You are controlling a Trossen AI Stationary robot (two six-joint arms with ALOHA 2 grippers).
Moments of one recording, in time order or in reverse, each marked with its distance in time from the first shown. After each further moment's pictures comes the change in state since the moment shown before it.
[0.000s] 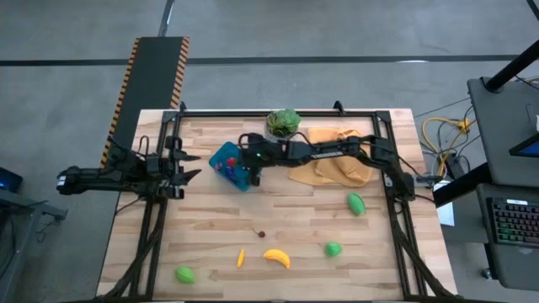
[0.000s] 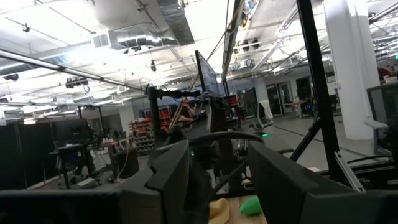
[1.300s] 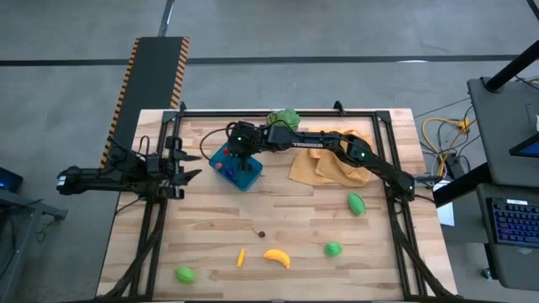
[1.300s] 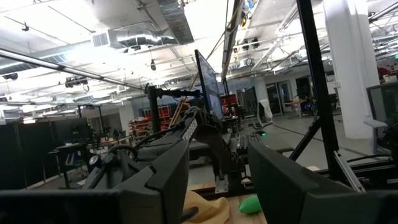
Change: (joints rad) left arm 0.000 0.000 0.000 -0.004 0.000 0.000; right arm -0.083 0.283 0.513 -0.413 -0.025 -0.058
